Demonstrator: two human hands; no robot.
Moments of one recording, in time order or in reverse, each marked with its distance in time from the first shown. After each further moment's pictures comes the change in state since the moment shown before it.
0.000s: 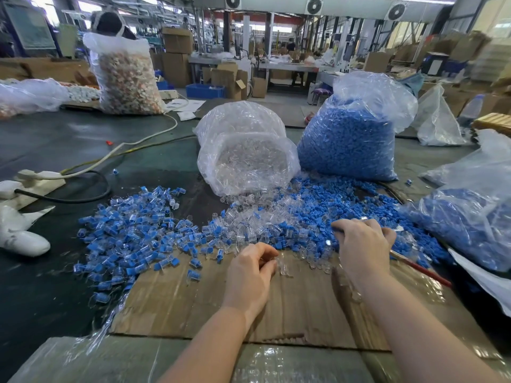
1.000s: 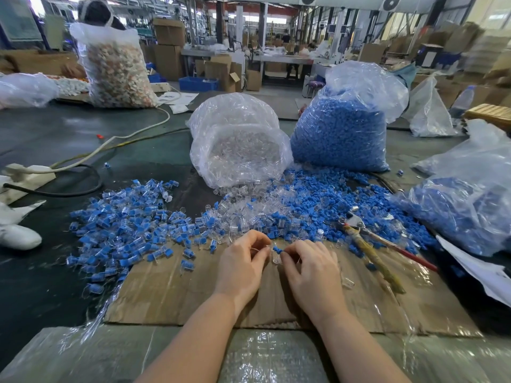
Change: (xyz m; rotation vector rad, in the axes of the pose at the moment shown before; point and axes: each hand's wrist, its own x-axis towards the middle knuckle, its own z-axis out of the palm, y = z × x) left_hand -0.001 -0.002 -0.002 -0.050 -0.019 -0.010; right_hand -0.070 -0.043 0.013 0.433 0.015 -0.129
